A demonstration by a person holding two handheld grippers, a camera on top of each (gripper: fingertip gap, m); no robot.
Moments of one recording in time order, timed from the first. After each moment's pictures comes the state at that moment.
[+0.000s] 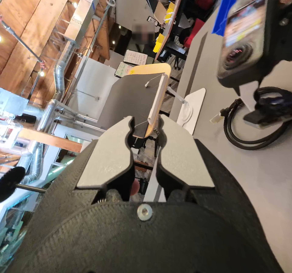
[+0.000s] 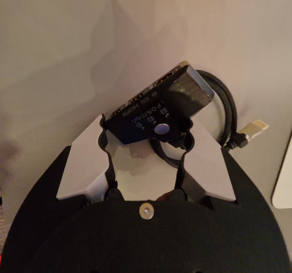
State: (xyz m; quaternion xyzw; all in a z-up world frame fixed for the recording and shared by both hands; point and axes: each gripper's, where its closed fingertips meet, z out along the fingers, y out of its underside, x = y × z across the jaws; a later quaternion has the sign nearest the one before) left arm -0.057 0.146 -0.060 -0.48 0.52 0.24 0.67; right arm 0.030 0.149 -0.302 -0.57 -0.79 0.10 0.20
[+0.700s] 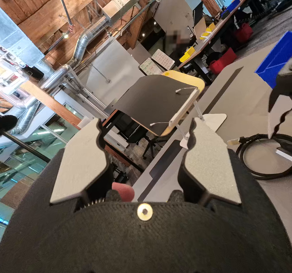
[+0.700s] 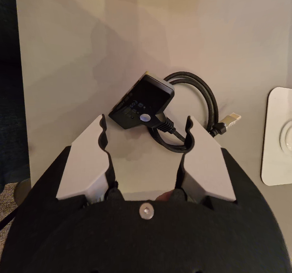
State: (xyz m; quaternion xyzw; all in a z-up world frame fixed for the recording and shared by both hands) left arm -0.118 0.124 0.023 -0.54 0.37 0.16 0.74; right arm 0.039 0.148 -0.256 -0.59 -0.76 0.12 0.25
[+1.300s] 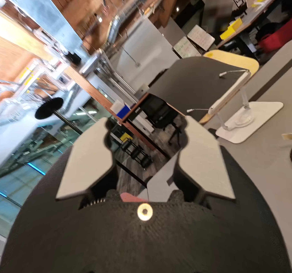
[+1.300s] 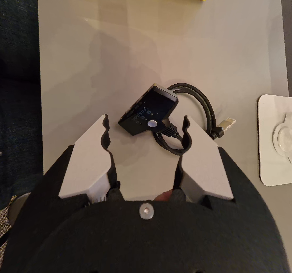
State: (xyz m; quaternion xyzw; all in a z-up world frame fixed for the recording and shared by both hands) left arm -0.185 0.116 0.067 -0.55 0.30 0.26 0.74; right arm 0.036 0.132 -0.241 -0.58 -0.74 0.15 0.29
